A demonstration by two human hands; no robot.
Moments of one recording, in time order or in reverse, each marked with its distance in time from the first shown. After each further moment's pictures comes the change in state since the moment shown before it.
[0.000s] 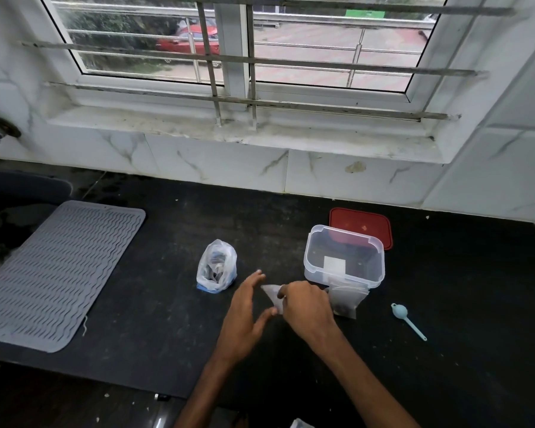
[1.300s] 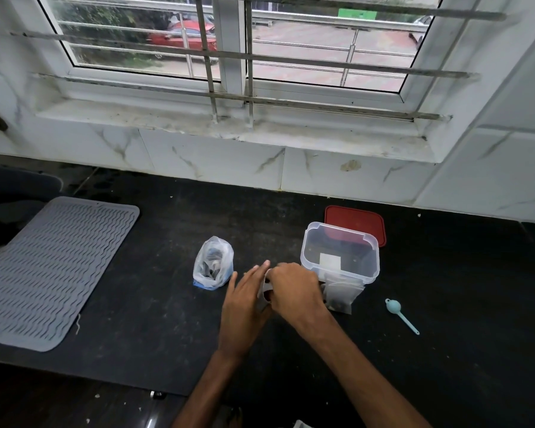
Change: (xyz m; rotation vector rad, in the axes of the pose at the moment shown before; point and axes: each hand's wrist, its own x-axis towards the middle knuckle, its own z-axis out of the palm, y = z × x) left_hand 0.005 0.017 0.001 0.239 0.245 0.271; right_hand -0.004 -0.032 -0.027 -0.212 0.038 -0.059
